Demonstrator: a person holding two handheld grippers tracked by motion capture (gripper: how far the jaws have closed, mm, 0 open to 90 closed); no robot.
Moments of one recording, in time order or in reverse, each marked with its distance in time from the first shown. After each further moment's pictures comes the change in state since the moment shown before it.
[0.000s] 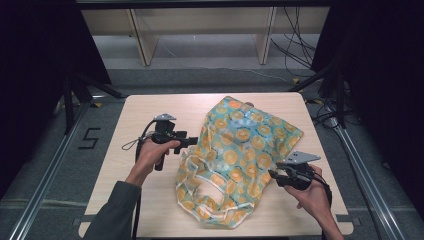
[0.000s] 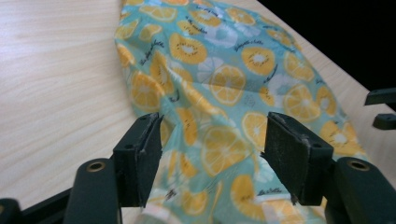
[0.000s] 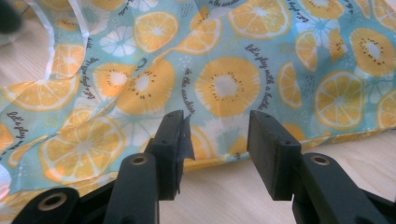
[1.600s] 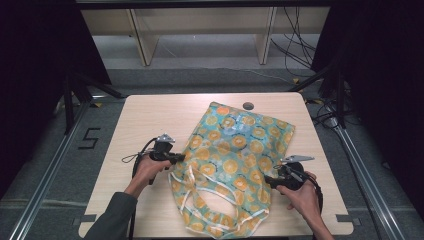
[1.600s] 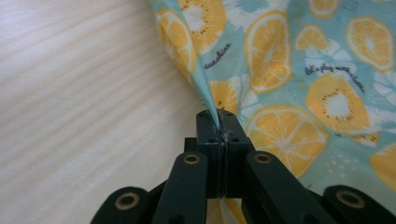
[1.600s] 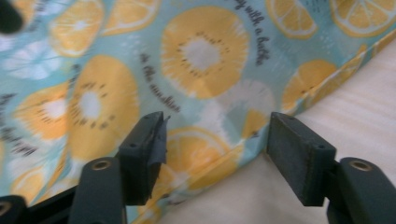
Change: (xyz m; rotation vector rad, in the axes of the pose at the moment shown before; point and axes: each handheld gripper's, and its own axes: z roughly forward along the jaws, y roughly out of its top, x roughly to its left) left arm 0.035 -0.078 0.023 0.181 0.063 0.136; right arm -0.006 -0.017 0.035 0.102 -0.031 0.250
